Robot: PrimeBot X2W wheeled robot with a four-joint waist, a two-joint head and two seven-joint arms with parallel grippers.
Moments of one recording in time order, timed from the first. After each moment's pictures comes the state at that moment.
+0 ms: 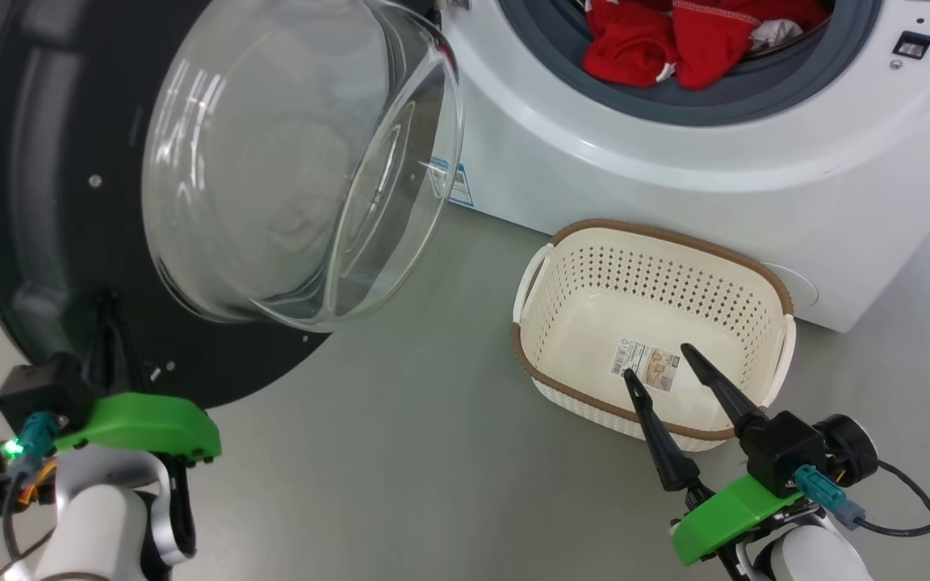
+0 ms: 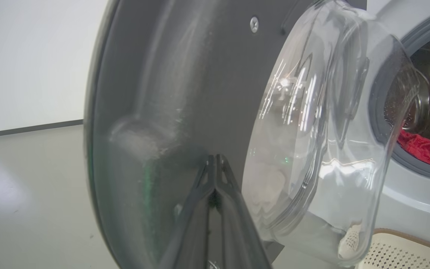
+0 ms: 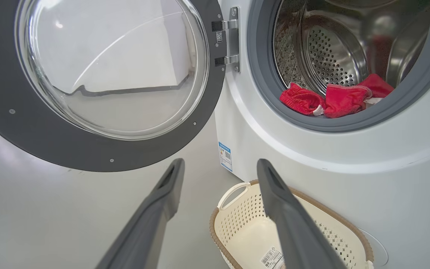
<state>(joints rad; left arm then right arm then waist) -0.38 0.17 -0.09 0.34 -0.35 0.31 -0.18 -0.15 -0.05 0.17 0.29 0.12 0.13 -0.26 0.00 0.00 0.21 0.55</state>
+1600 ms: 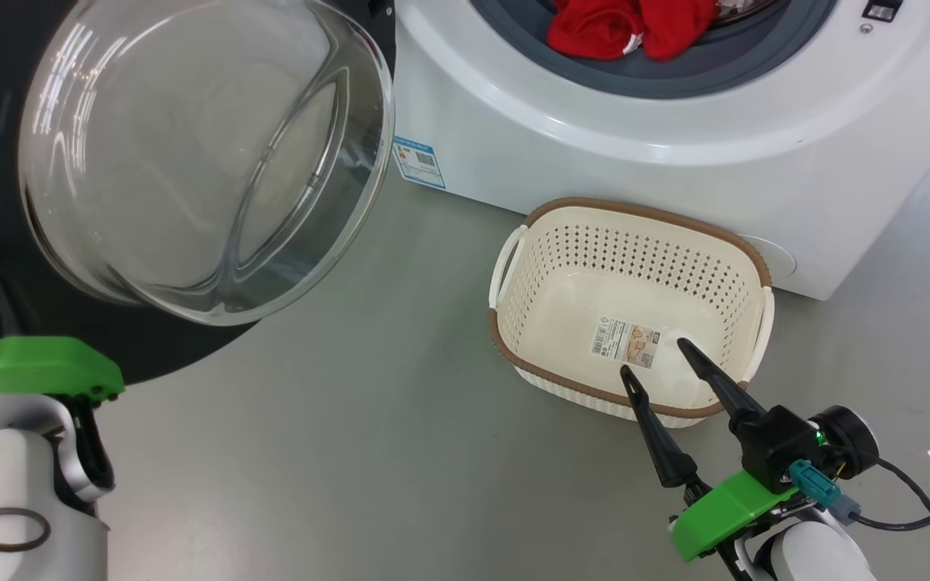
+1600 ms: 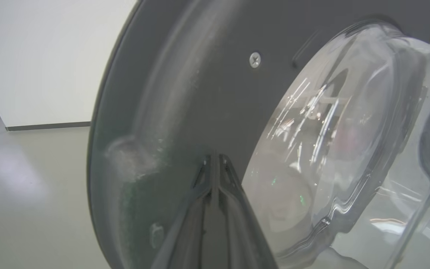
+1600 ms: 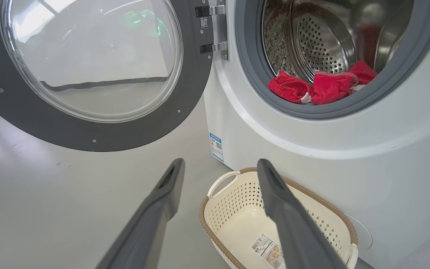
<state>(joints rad) -0.57 0.15 0.16 0.61 -0.30 0.18 -0.25 -0.15 -0.06 0.17 0.26 0.09 0.13 -0.22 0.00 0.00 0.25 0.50</state>
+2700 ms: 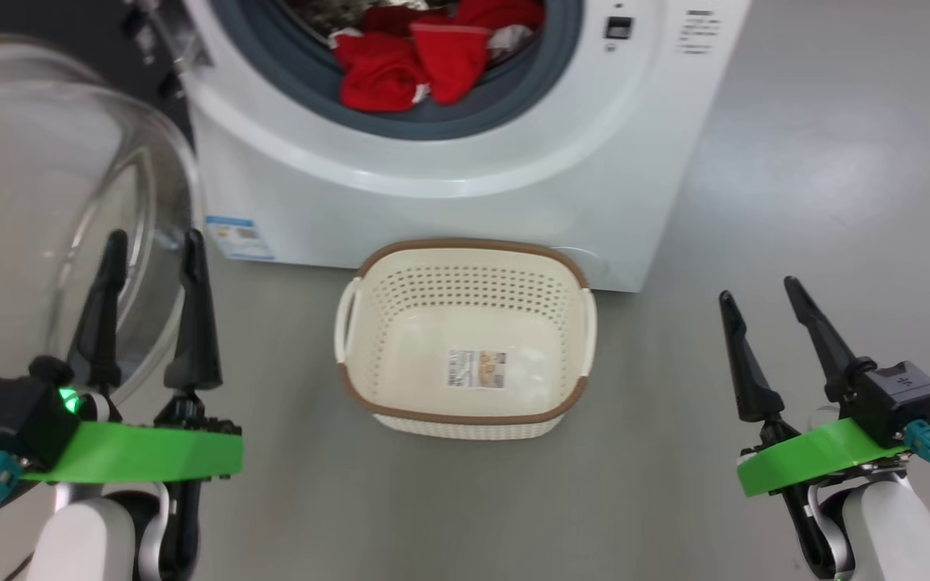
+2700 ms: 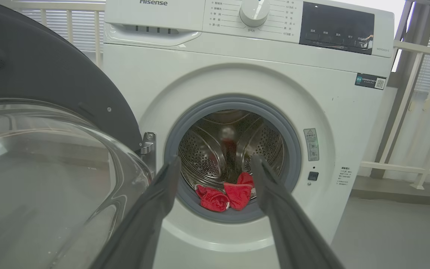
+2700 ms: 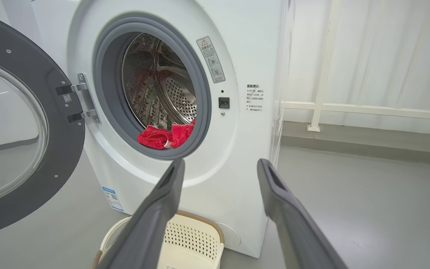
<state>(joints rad) -0.32 0.08 0.02 0.03 -0.32 -0.04 -0.19 -0.19 -0.05 -0.01 0.23 0.18 0.13 -0.26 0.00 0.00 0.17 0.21</state>
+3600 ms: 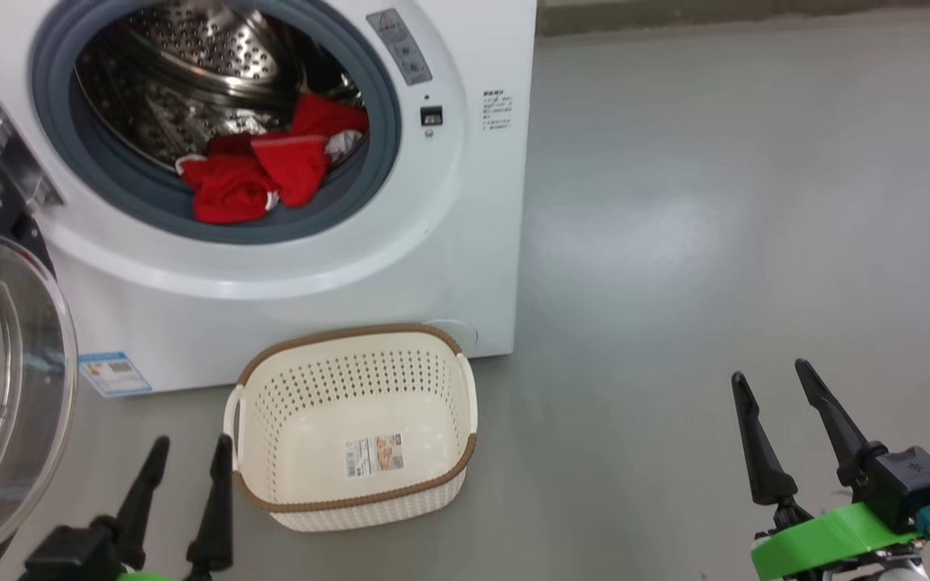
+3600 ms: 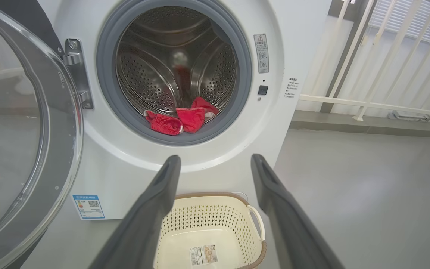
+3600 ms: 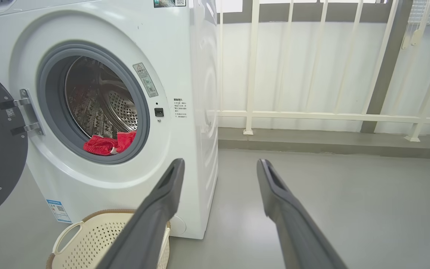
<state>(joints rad) -0.05 0.14 -0.01 0.19 -0.36 -0.09 -0.22 -0.01 -0.05 -0.03 0.14 0.18 0.13 -0.26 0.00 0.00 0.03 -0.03</state>
